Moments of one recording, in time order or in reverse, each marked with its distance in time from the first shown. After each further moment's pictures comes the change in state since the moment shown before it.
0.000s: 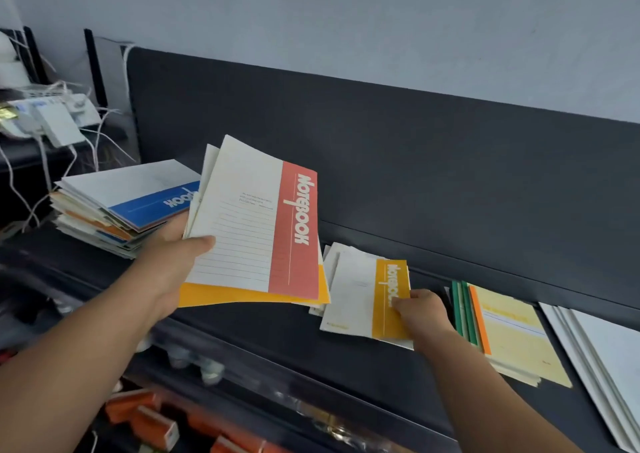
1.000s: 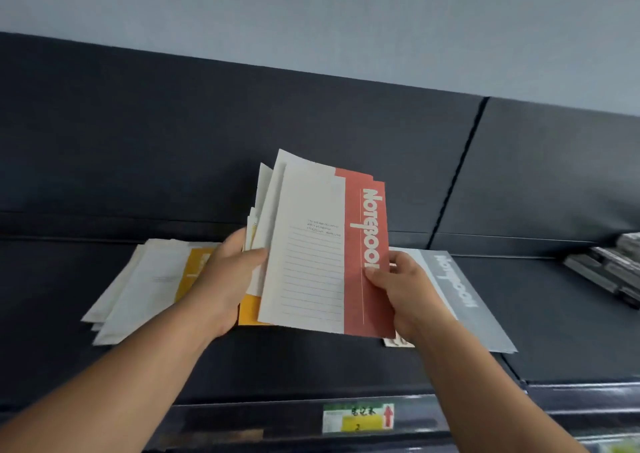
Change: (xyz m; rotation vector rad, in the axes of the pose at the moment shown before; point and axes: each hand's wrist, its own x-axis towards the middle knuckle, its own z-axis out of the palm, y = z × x) left_hand -0.103 -0.043 0.294 -0.039 -0.569 -0.111; right_hand -0.012 0.086 -0.231 0.477 0.145 -0.076
